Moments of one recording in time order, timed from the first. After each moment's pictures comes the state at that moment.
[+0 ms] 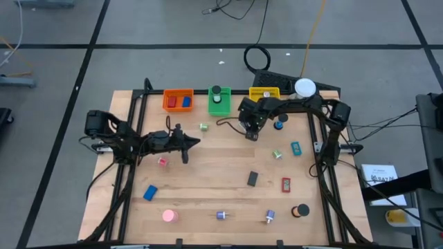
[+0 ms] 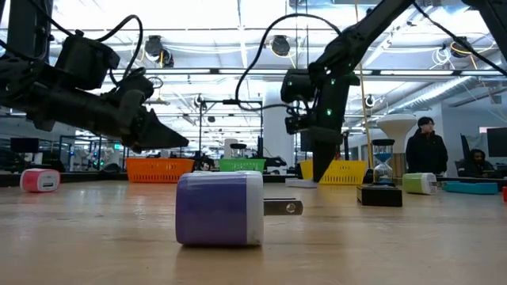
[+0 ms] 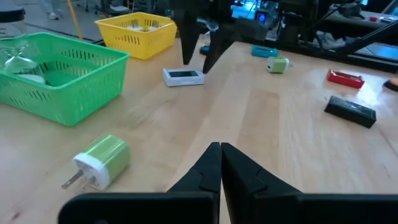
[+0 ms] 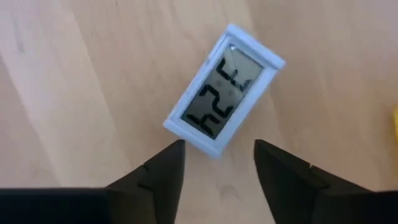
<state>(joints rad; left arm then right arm) 0.12 1.64 0.12 1.30 -0.12 -0.15 -0.44 1.84 1.17 -0.62 -0.03 -0.11</state>
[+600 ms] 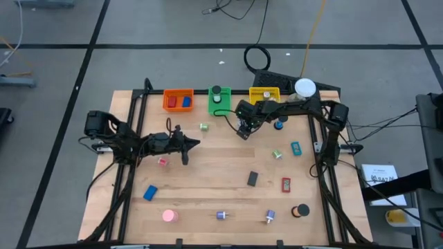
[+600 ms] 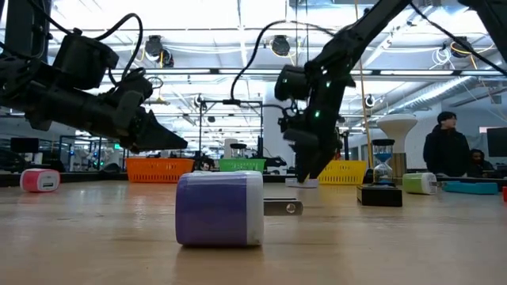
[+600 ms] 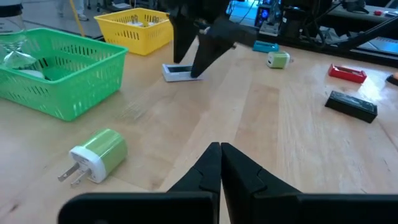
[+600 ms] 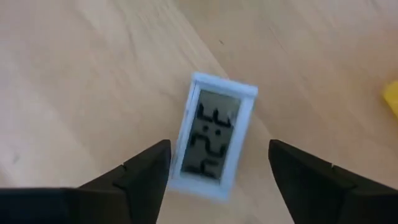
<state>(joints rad) 0.08 1.64 0.12 1.29 -0.16 -0.16 -0.40 1.87 1.17 -0.53 0.08 0.24</state>
